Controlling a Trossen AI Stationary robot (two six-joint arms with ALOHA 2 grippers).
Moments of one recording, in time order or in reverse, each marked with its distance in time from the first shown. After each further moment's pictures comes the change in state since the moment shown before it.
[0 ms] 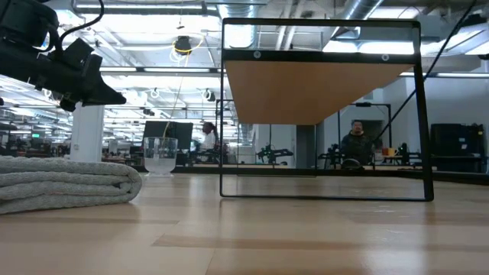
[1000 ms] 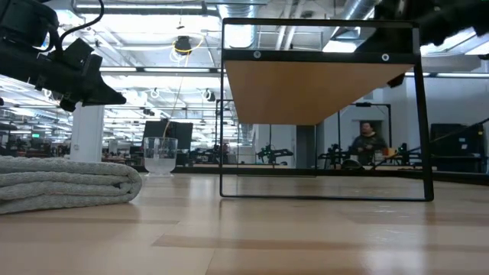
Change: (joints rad) left arm 0.000 0.000 0.000 0.000 -0.002 -0.002; right arm 0.240 -0.919 -1.787 1.441 0.076 0.446
